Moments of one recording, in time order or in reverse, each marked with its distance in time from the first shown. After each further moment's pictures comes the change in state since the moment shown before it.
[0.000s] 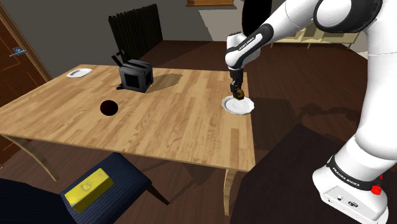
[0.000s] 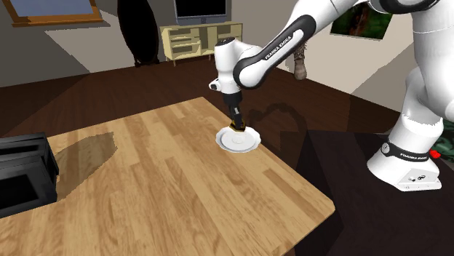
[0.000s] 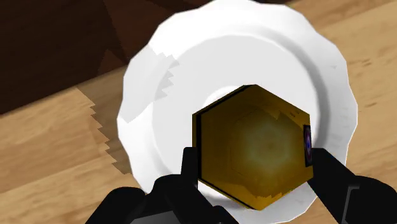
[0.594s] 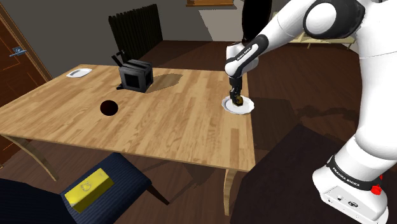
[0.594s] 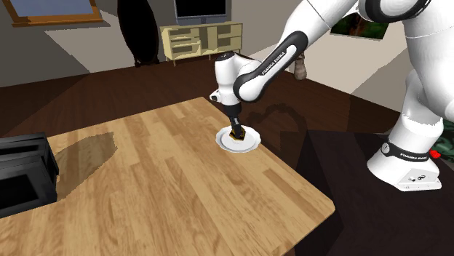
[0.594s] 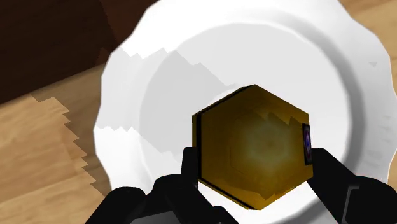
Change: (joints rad) arm -0.001 0.086 -0.003 -0.003 -0.005 0.089 0.008
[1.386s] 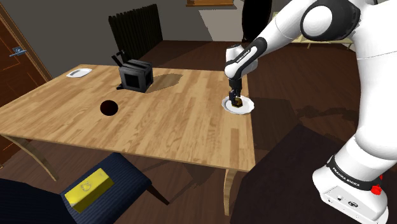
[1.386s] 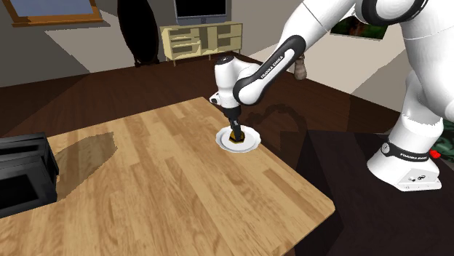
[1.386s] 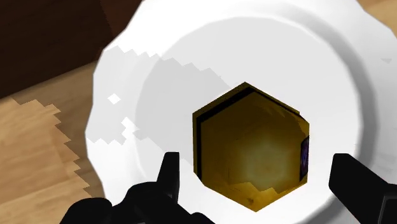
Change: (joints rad) arm 0.001 0.025 0.000 0.007 -0.001 0.019 0.003
